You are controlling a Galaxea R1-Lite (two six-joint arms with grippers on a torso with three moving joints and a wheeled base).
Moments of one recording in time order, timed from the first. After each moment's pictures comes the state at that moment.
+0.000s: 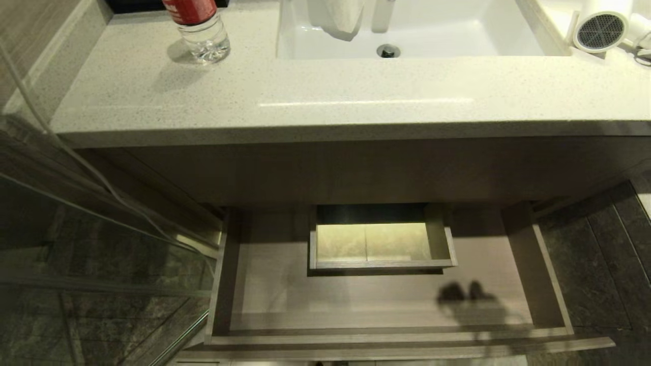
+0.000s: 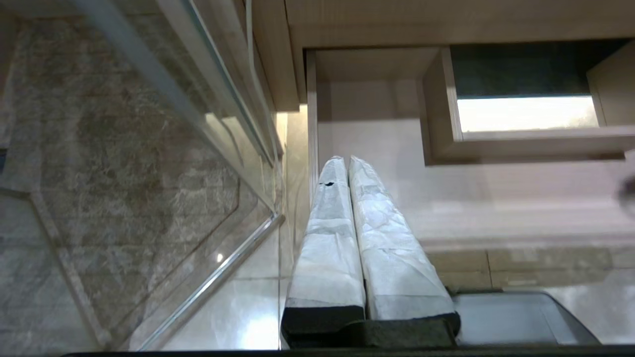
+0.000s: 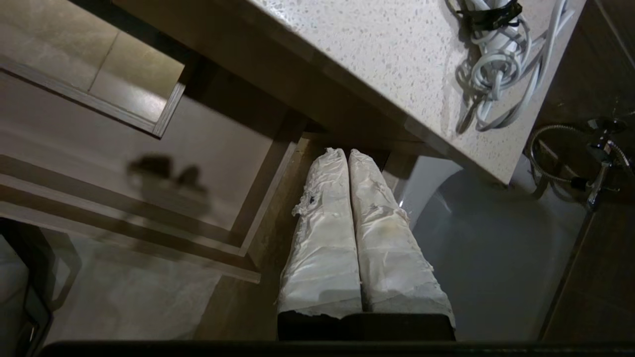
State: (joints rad) left arm 0.00 0.00 0.00 0.00 0.00 0.00; right arm -0.41 1.05 -1.58 0.75 0.28 -0.77
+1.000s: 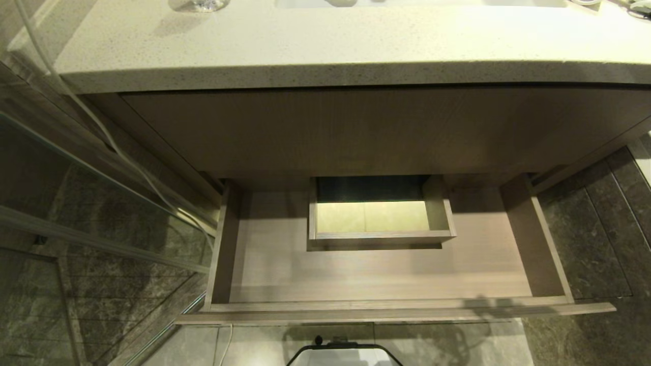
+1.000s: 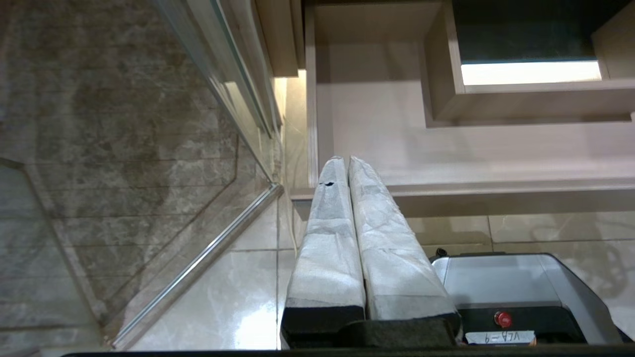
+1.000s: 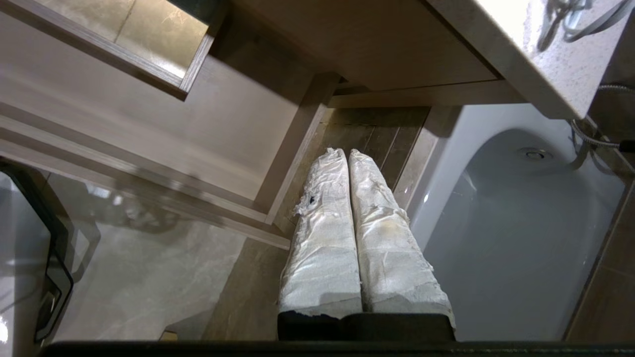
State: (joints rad) left arm 0.00 0.00 0.00 0.00 0.00 0.00; right arm -0.41 1.01 -1.49 0.72 0.28 -0.77
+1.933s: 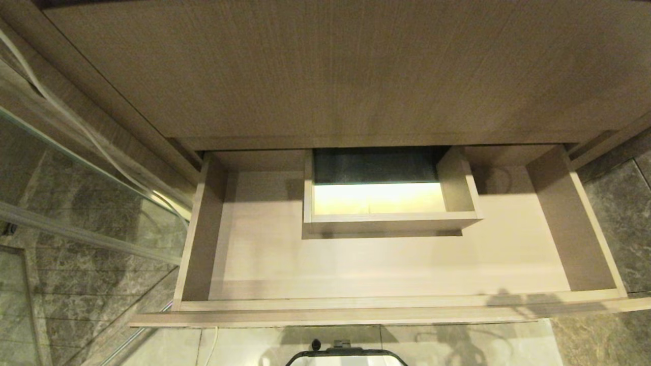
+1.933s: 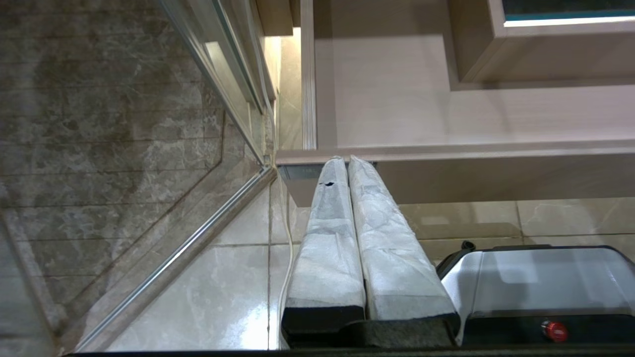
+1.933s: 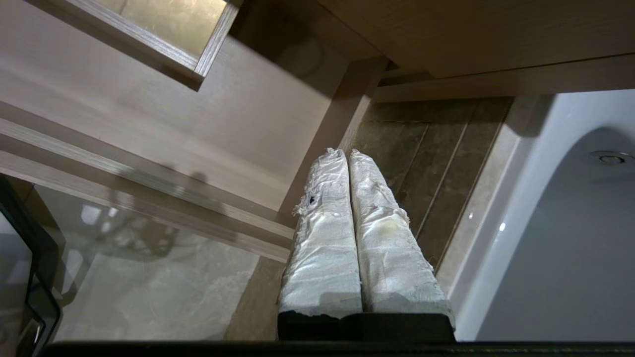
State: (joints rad) left arm 0.00 0.00 0.00 0.00 0.00 0.00; right arm -0.39 0.96 -1.40 0.68 0.28 -0.77
